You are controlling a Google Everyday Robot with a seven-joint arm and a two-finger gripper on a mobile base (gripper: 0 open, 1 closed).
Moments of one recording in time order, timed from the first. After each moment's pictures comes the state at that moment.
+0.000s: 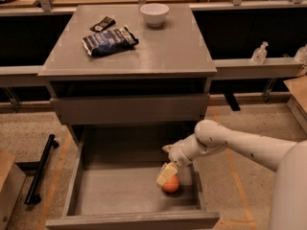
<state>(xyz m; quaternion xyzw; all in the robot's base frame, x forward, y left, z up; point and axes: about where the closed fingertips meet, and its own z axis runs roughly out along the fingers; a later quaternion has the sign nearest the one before) 0.548 -0.033 0.481 -0.54 0.75 0.31 0.21</state>
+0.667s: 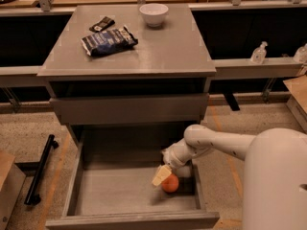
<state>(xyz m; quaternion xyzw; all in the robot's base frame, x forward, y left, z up) 0.571 -0.020 0.419 -0.54 0.77 0.29 0.18</state>
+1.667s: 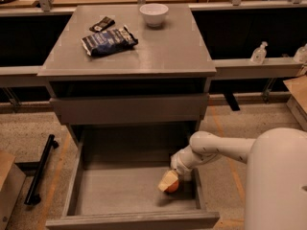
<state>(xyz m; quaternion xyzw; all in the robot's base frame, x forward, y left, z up) 0.560 -0.055 0.396 -0.50 0.82 0.25 0.16</state>
